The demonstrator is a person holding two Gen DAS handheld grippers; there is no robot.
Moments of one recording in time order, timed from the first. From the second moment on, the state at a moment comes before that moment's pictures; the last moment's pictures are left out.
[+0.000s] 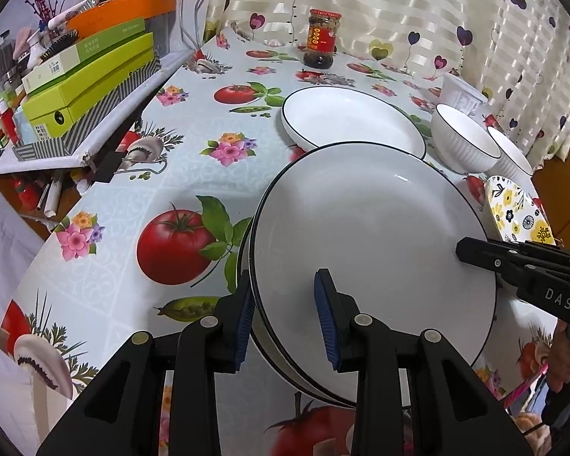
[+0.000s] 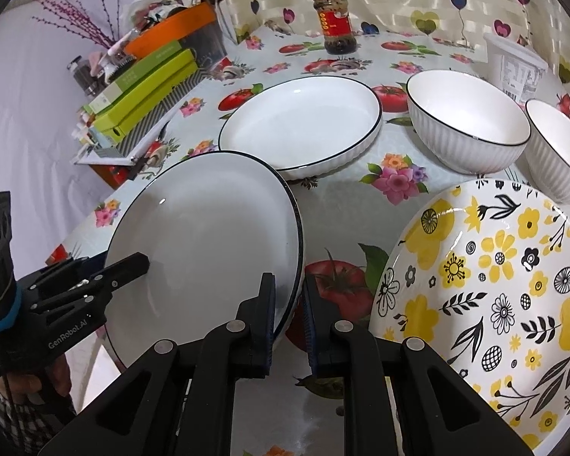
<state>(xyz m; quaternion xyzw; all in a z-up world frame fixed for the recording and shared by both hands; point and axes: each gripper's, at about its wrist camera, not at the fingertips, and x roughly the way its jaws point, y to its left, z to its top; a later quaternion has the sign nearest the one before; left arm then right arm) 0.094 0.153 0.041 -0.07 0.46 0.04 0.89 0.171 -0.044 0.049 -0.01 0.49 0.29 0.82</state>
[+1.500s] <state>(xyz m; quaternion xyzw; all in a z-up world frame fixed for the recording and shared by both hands) 0.095 0.147 0.045 -0.06 0.48 0.03 0.88 0.175 -0.045 0.048 -0.02 0.48 0.30 0.82</state>
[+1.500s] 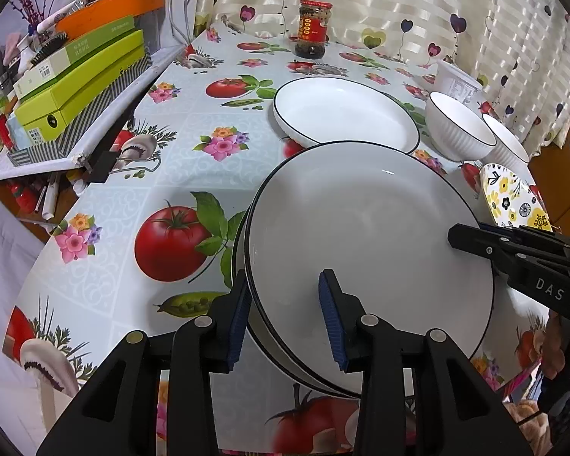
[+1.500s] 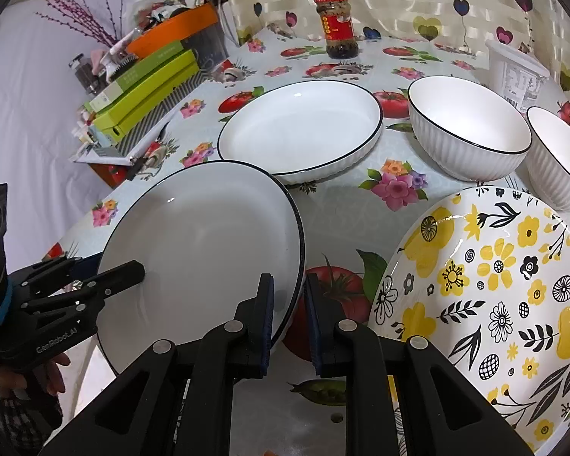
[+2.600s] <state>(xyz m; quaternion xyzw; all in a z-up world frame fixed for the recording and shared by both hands) 0.104 0.157 0.060 -0.08 0.45 0.02 0.89 0.160 -0.040 0.044 -0.03 0.46 0.29 0.84</state>
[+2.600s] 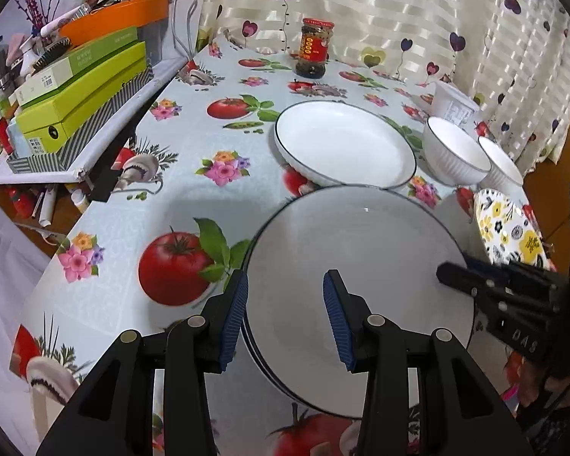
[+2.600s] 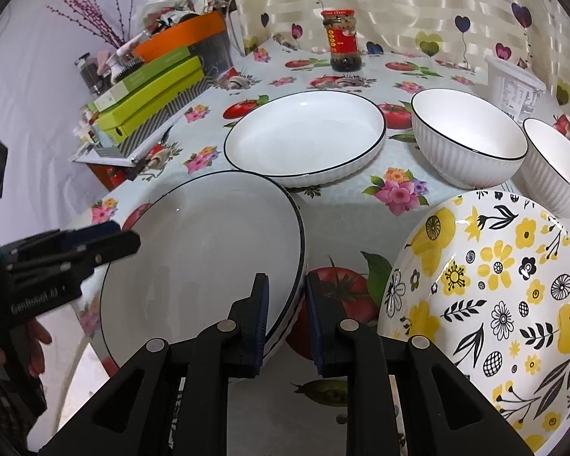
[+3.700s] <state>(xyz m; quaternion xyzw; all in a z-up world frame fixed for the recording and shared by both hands) 0.246 0.204 0.068 -0.08 0.47 -0.04 0.88 0.281 -0.031 0.059 0.02 0.49 0.23 0.84</state>
